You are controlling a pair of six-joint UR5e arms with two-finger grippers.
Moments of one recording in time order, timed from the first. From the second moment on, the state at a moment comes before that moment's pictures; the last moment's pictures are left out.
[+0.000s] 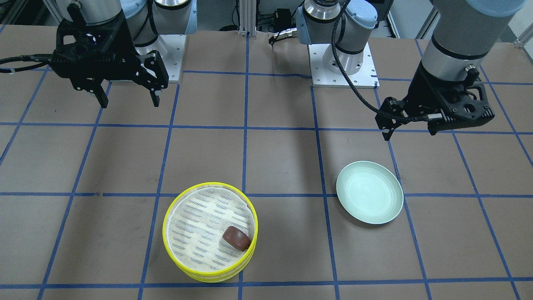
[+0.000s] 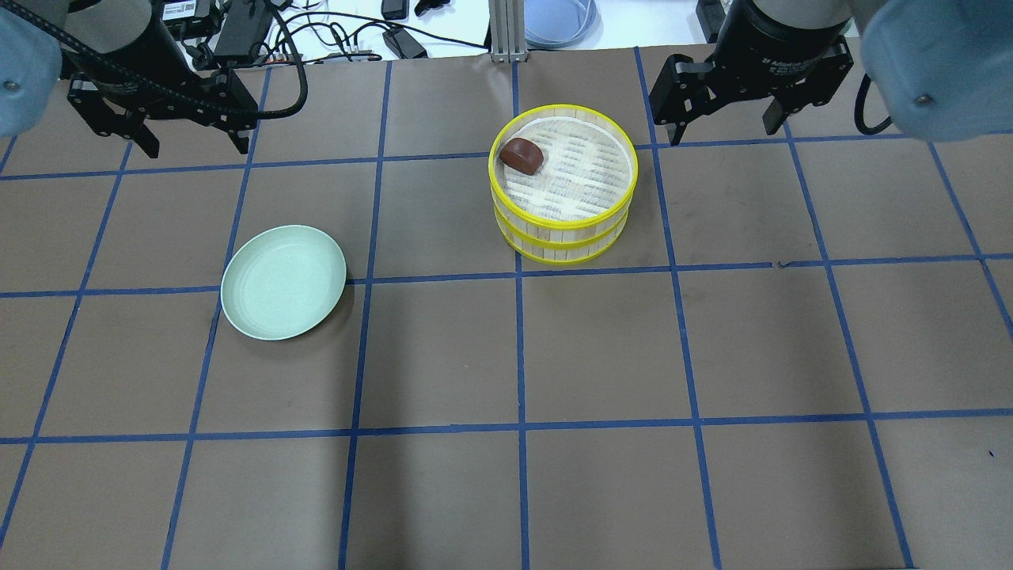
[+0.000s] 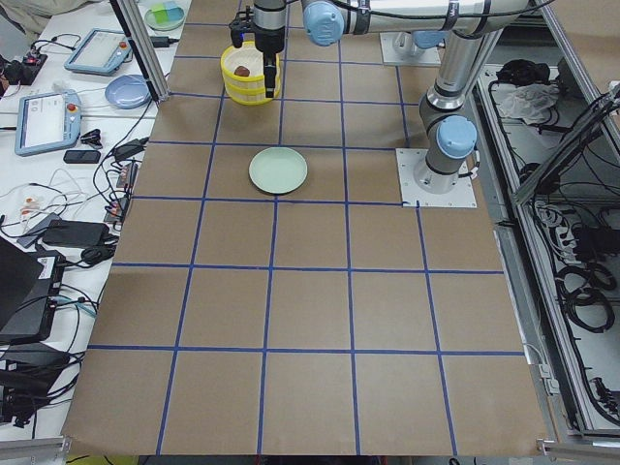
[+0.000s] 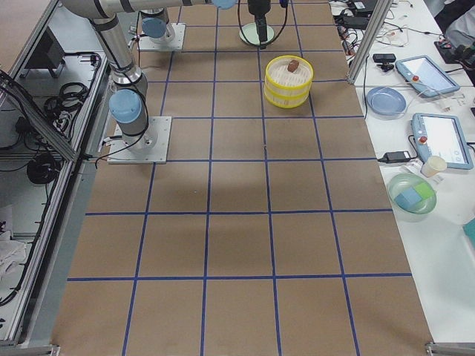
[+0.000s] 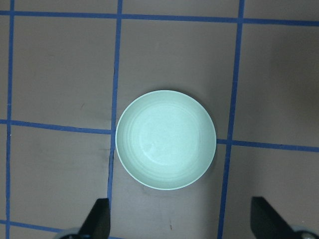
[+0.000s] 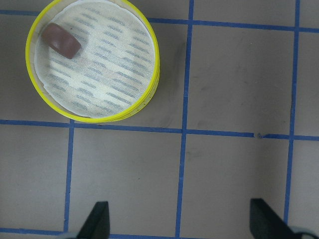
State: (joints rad) left arm -1.48 -1.63 -1.50 -1.50 1.70 0.00; right arm 1.64 -1.57 1.50 -1.65 -1.58 0.01
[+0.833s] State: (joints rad) left arm -1.47 -1.56 -1.51 -1.42 1.46 0.20; right arm 1.64 -1.56 1.51 -1.66 -1.57 0.01
